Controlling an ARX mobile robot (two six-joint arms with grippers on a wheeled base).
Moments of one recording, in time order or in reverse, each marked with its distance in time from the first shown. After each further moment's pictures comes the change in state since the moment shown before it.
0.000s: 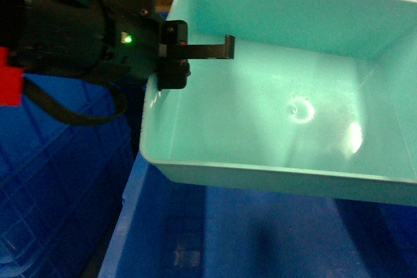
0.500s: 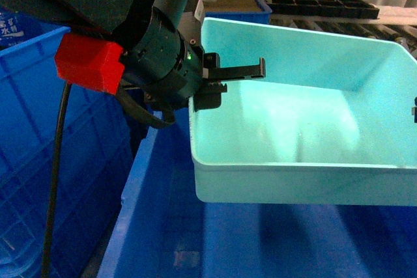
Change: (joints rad) left arm -0.074 0.192 0.246 -0.314 -0.084 -0.199; right arm -0.032 0.235 0.220 -0.082 -0.014 -0.114
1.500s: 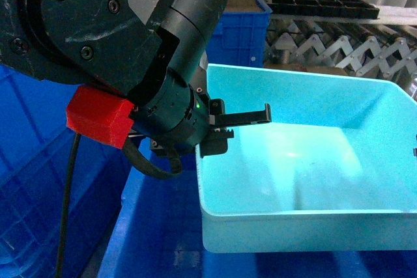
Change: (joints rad) left arm -0.040 0.040 -0.057 -0.037 0.013 -0.106; right arm -0.009 0.018 -0.071 -0.027 0.008 -0.056
